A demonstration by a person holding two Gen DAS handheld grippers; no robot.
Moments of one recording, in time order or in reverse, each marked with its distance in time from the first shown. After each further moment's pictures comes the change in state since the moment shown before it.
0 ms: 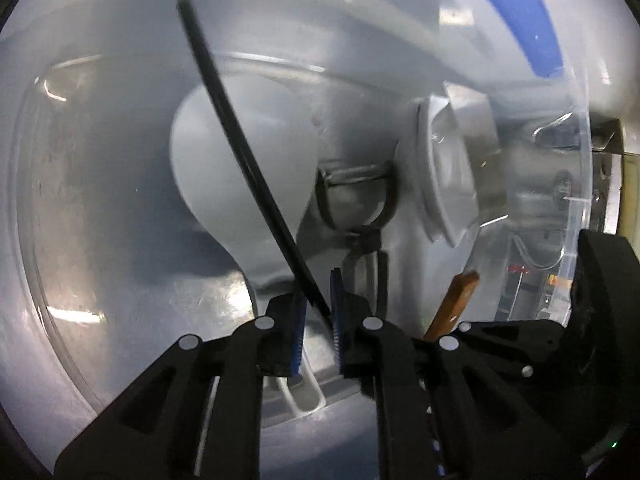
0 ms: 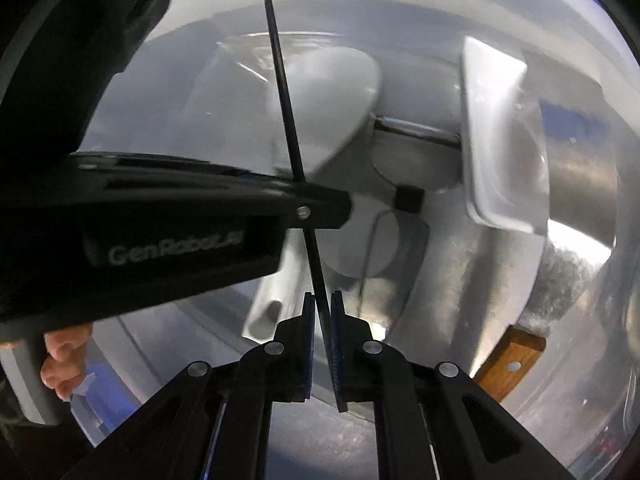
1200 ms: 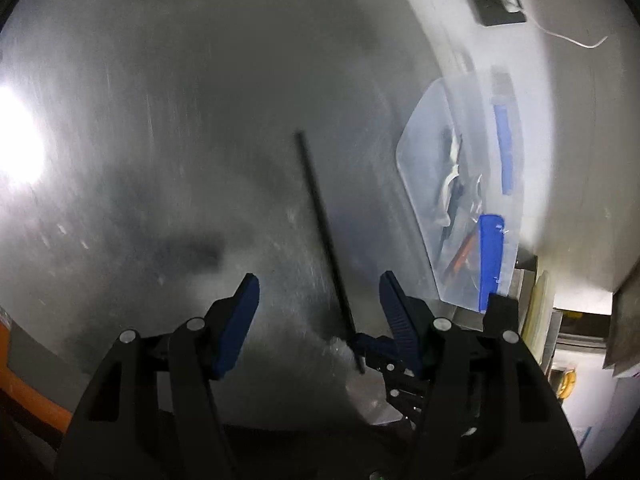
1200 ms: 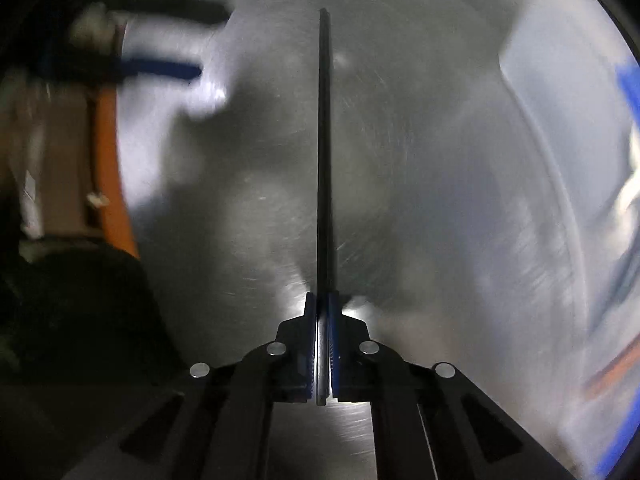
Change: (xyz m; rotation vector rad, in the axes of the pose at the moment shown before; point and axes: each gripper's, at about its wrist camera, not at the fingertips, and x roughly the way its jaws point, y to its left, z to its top) left arm -0.063 0.189 -0.381 -0.638 -0.520 -0.321; right arm 0.105 0.200 -0.194 -0.729 0.154 -0.130
